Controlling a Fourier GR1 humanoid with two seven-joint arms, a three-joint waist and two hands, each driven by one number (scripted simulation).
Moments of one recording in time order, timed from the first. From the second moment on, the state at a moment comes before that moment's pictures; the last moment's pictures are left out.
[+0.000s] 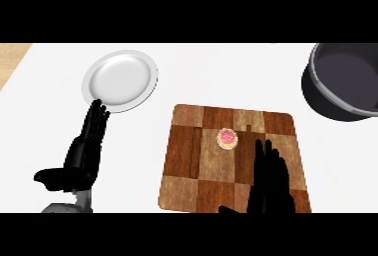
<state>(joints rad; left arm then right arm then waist) -0.02 0.16 -0.16 -1.56 0.12 0.24 -0.14 0.16 0.00 0.67 -1.90 1.41 -0.21 0.97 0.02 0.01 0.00</state>
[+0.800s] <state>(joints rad) -0.02 0.13 -0.12 -1.56 0.09 0.22 -0.14 -0.16 -0.01 0.64 -1.62 1.25 -0.21 1.06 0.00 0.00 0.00</state>
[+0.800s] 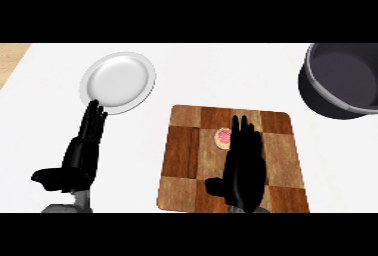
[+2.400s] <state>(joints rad) 0.00 0.09 -0.11 -1.59 0.05 0.19 -0.12 -0.29 -0.40 0.64 -1.59 0.87 0.01 0.21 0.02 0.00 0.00</state>
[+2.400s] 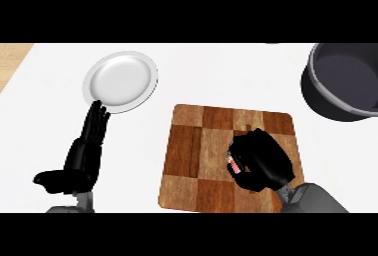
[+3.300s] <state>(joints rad) 0.00 0.09 -0.08 -1.58 0.05 0.18 -0.12 -0.22 -0.55 0.21 -1.97 0.76 0.03 0.16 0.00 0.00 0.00</state>
